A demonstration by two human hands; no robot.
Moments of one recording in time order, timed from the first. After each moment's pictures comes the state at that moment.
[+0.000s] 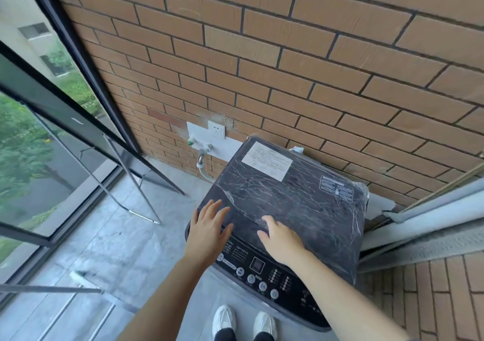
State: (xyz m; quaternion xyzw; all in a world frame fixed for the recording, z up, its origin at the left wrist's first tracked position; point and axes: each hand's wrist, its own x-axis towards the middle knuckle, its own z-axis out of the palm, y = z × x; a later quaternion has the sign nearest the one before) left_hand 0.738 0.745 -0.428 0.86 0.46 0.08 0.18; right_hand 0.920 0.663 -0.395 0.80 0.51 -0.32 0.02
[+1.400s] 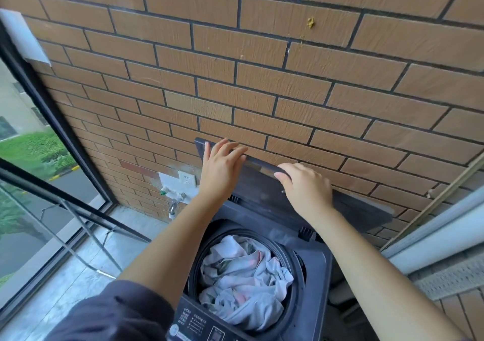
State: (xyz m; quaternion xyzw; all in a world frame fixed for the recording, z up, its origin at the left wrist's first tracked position) left_hand 0.944 0.873 -0.270 0.86 0.35 0.37 0.08; right_hand 1.089 0.729 -0.225 0.82 0.55 0.07 -0.14
